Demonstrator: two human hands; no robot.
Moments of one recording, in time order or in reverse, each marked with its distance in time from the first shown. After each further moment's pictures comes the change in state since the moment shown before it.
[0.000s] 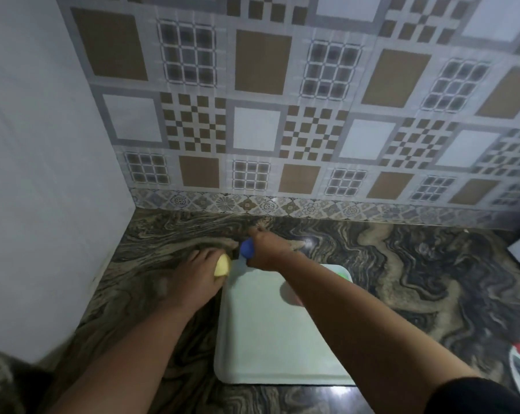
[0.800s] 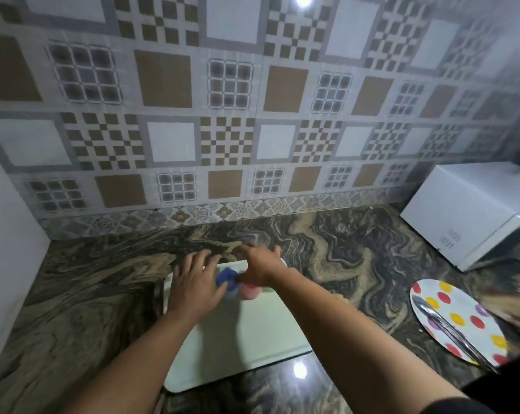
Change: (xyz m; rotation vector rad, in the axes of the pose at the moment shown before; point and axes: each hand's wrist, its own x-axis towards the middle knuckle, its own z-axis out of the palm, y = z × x) left_hand 0.003 0.112 0.032 0.087 0.075 0.230; right_hand -0.115 0.078 -0.007 -0.067 0.159 0.185
